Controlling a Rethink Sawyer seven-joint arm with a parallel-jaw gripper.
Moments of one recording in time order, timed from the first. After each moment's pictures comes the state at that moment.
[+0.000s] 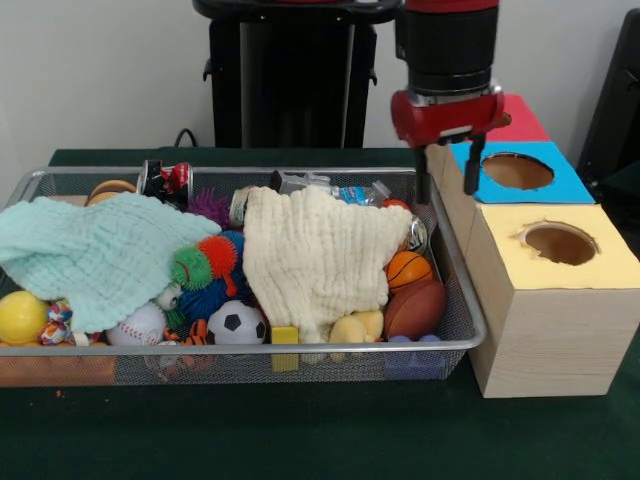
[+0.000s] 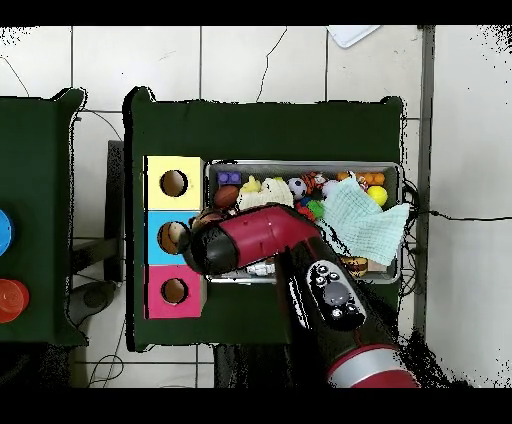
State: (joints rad) arm -0.39 -0.73 0.41 1.79 -0.45 0.47 1.73
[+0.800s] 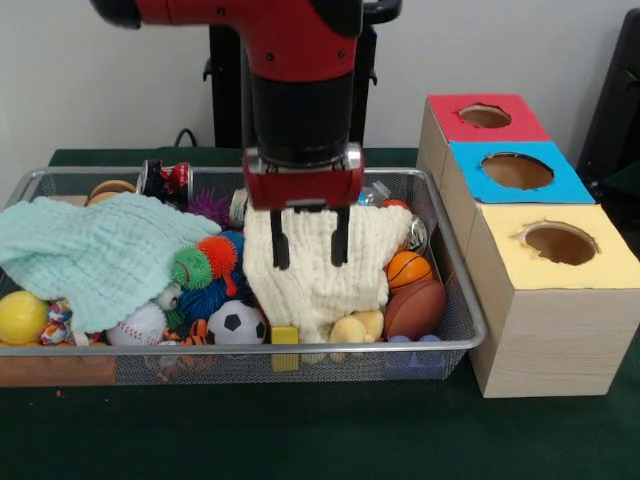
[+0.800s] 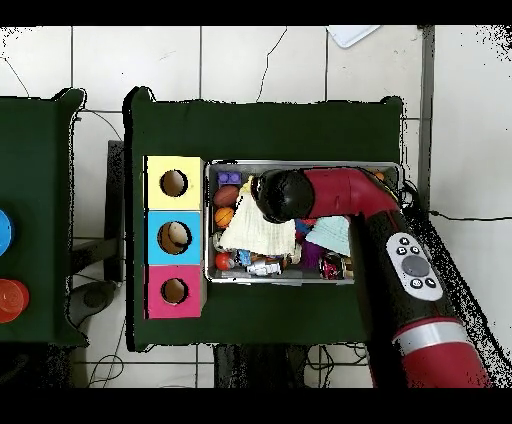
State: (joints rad) arm -0.53 -0.56 0.41 1.49 -0.46 0.66 1.73
